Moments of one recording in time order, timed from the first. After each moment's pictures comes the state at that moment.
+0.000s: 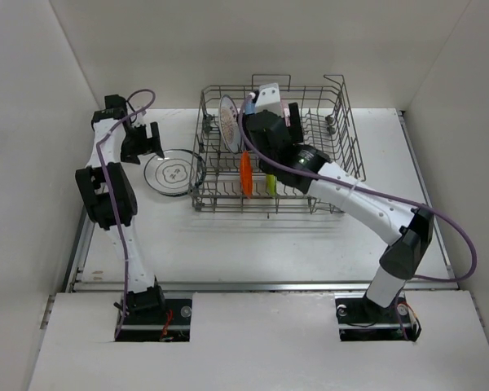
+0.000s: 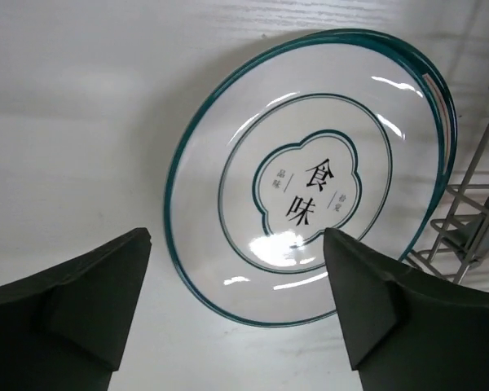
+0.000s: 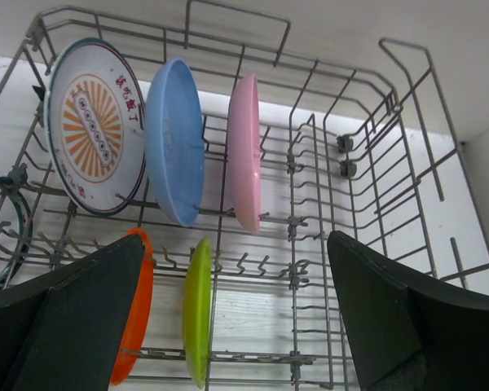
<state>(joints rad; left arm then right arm) 0.21 2.15 1.95 -0.98 0.27 0.01 0.91 1.72 1.77 -0.36 0.93 0.02</state>
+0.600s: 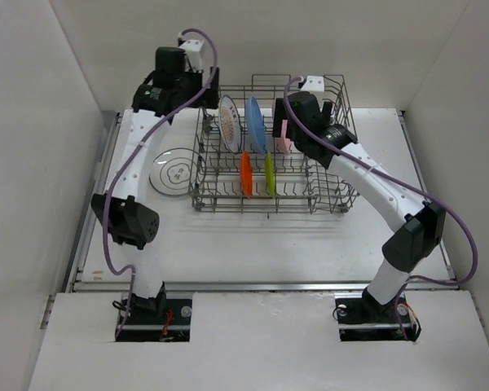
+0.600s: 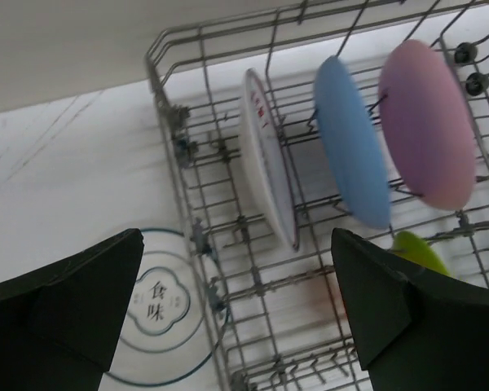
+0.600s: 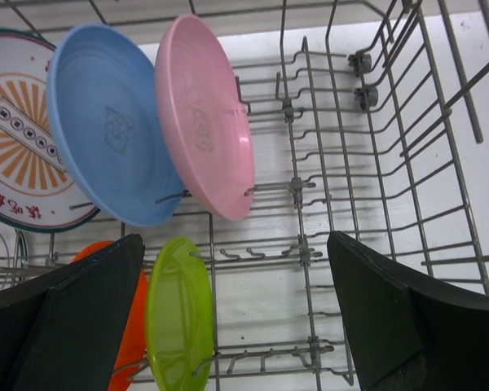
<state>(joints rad) -0.22 1.88 2.16 -0.81 0.09 -0.06 0.62 1.71 1.77 -0.57 0.63 0.37</state>
